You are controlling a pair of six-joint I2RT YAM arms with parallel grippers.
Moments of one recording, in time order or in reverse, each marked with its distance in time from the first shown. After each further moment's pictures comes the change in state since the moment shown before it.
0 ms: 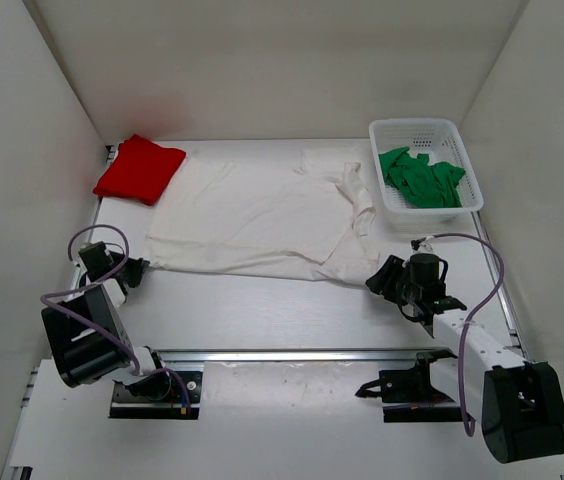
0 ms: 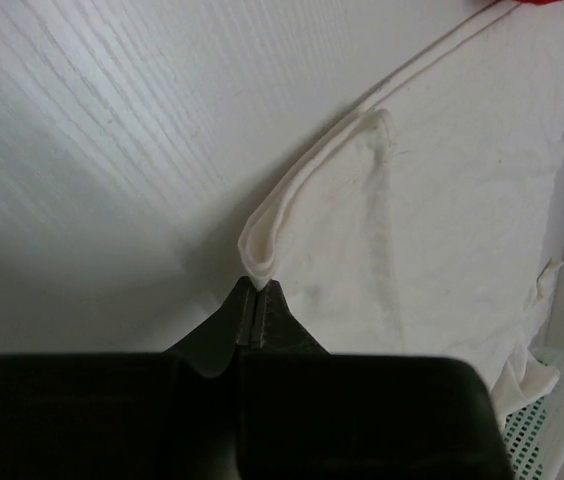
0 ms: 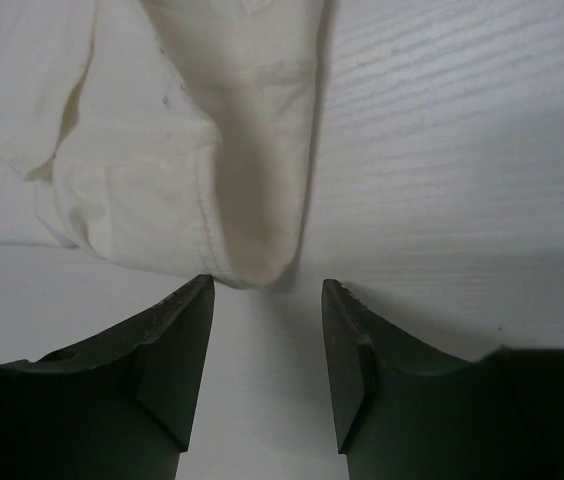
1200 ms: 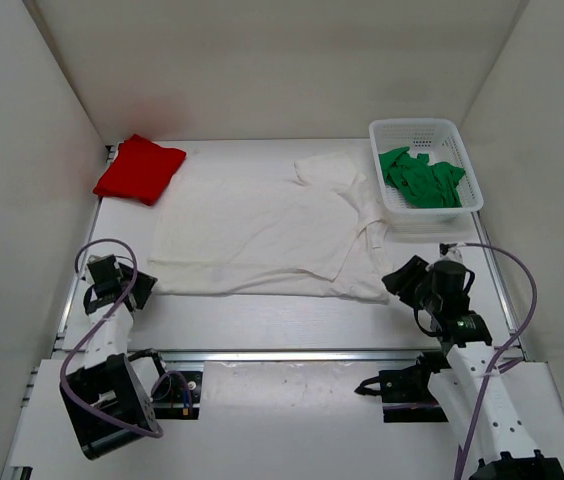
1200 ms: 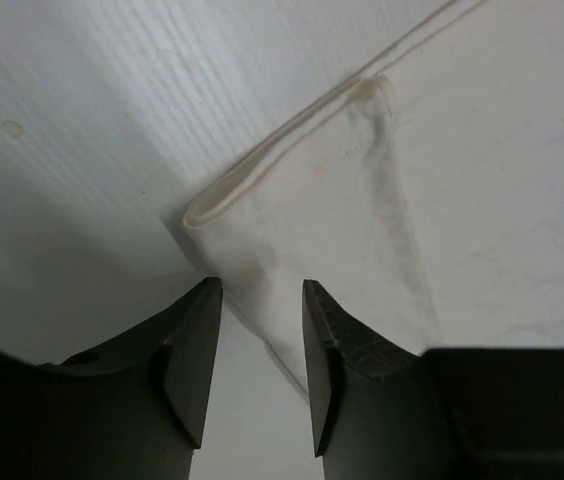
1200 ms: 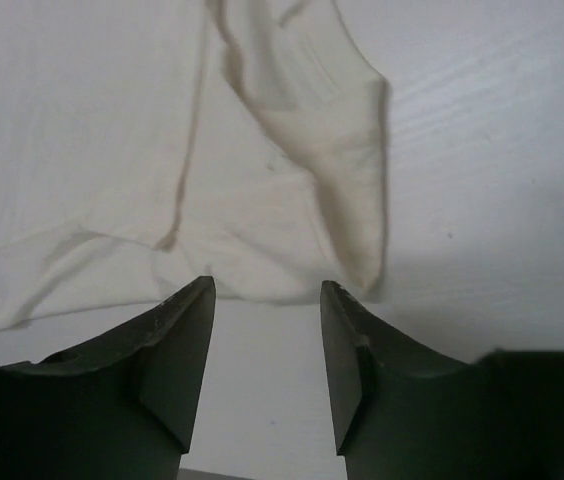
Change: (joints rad) left arm -0.057 -0.402 -0.101 -0.419 -0.114 0.089; right arm -0.103 -0.420 0.023 -0.427 -0.009 0.097
